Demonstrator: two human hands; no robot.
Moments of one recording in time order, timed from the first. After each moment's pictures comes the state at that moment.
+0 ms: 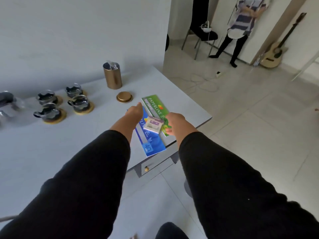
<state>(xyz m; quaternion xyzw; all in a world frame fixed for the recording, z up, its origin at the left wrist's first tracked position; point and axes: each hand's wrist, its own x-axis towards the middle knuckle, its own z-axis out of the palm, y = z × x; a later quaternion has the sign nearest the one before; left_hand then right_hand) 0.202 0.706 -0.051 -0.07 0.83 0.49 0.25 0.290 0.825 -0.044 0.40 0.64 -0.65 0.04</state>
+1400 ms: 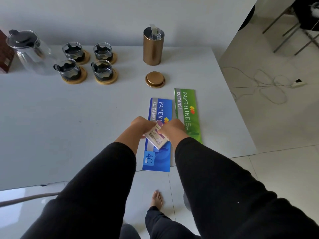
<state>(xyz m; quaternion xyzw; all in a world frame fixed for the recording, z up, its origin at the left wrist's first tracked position) 0.148 0.728 -0.169 -0.30 0.77 0.47 0.30 0.141 0.830 -0.193 0.30 0.88 -0.29 0.23</state>
